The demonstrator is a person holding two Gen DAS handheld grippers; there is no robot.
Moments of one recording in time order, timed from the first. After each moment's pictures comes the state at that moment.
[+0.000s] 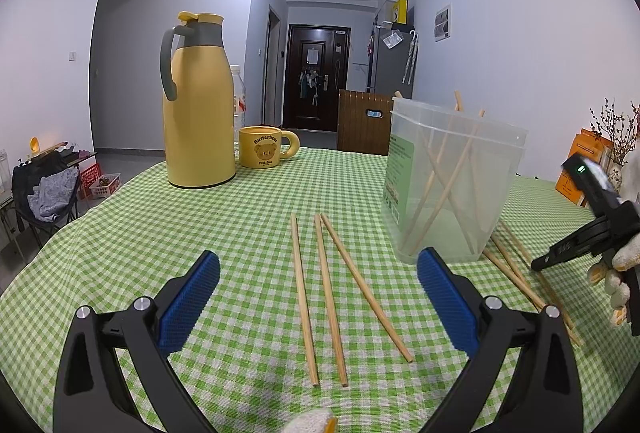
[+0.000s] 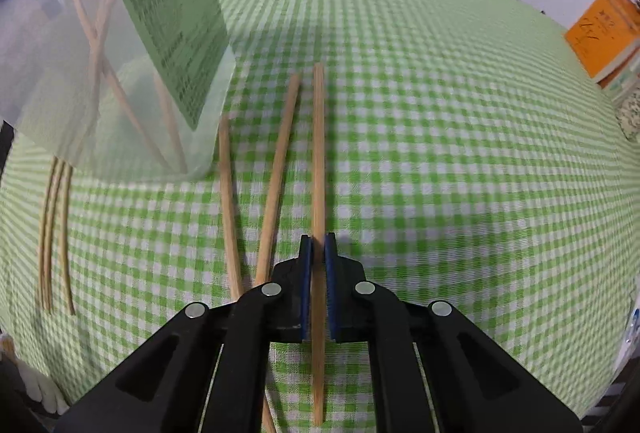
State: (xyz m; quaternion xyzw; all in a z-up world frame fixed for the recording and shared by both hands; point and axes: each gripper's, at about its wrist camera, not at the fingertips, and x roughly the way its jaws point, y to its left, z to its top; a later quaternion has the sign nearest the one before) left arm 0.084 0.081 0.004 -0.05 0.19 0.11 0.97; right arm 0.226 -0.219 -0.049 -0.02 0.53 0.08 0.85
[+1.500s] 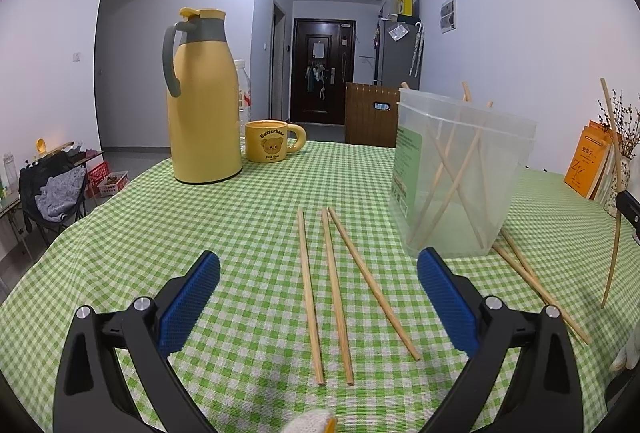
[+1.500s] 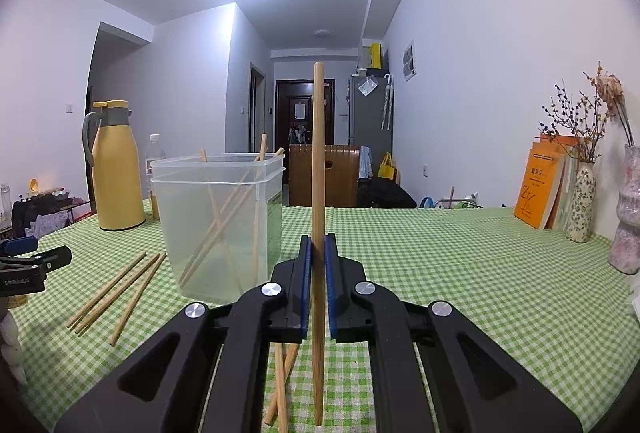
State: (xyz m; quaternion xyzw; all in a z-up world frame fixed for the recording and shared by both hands) left arm 0.089 0.084 0.002 -0.05 0.21 0.12 0.97; right arm 0.057 -0.243 -0.003 -0.01 0.07 0.11 0.99
